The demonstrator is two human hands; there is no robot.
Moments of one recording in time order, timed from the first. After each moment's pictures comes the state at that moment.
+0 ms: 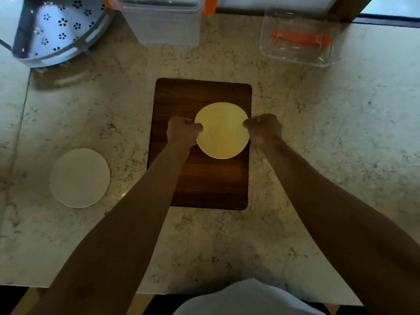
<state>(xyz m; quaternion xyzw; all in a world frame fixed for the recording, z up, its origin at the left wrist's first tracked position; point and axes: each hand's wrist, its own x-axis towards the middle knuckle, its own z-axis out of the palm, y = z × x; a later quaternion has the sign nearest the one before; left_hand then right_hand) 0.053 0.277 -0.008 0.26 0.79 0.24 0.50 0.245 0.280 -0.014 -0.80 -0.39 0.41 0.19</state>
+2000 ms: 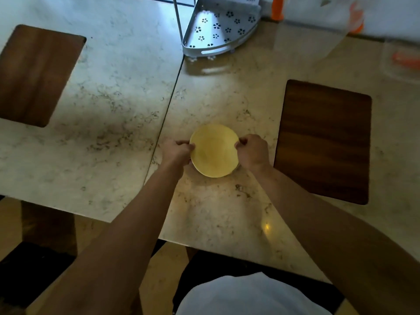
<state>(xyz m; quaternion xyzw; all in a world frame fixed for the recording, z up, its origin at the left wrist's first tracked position) -0.323 0.125 -0.009 0.16 0.78 0.34 0.50 -0.128 0.158 -0.010 -0.71 -0.59 0.36 0.12</state>
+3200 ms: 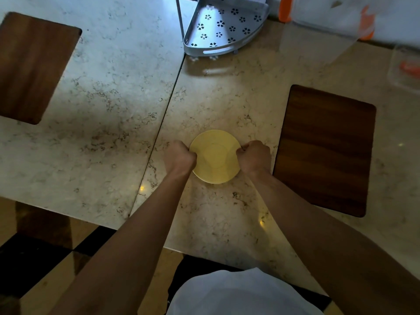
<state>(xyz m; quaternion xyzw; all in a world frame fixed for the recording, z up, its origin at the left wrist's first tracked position) -0.312 0.133 -0.012 0.41 0.85 0.13 0.30 -0.127 0.171 -0.015 -0.74 -0.58 0.33 0.08</state>
